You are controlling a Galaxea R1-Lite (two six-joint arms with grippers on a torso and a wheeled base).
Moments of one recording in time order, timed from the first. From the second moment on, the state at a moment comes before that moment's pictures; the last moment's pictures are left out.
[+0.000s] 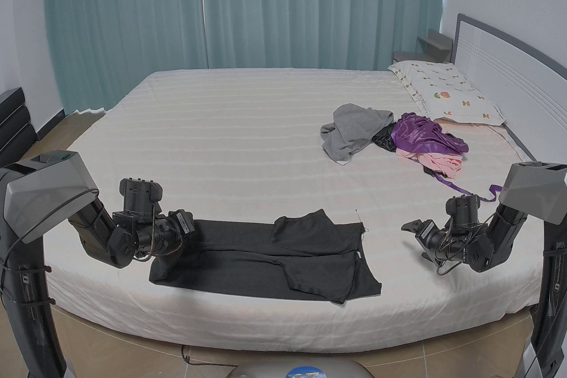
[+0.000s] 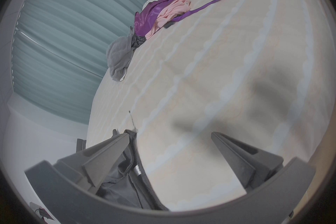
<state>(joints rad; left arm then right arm) -0.15 2.25 -0.85 -0.75 -0.10 -0.63 0.10 2.36 -0.76 -0.89 0.10 0.91</state>
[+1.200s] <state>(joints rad) -0.37 2.27 -0.92 -0.75 -0.01 -0.72 0.11 2.36 -0.76 -0.89 0.10 0.91</state>
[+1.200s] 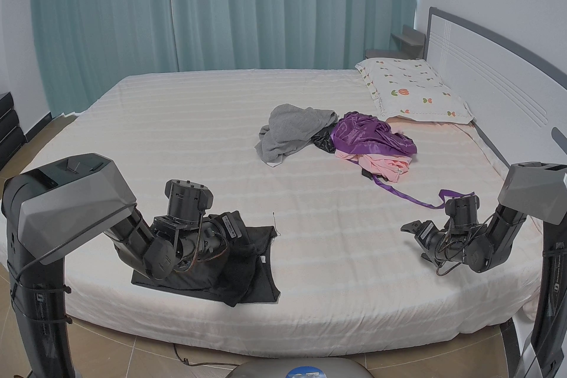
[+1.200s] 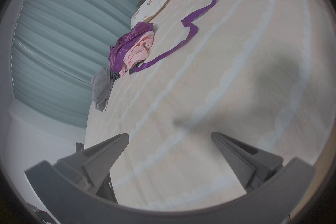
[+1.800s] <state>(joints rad) -0.44 2.31 -0.94 -0.75 -0.02 -0.81 0.11 2.36 -0.76 -0.89 0.10 0.90</state>
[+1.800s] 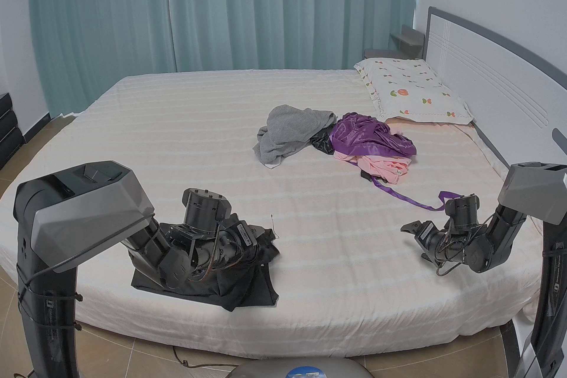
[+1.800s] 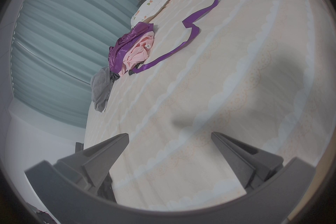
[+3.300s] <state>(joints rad) -0.07 2.19 -0.77 -0.75 -0.22 -0.94 0.26 2.25 -0.67 -0.89 0.10 0.90</state>
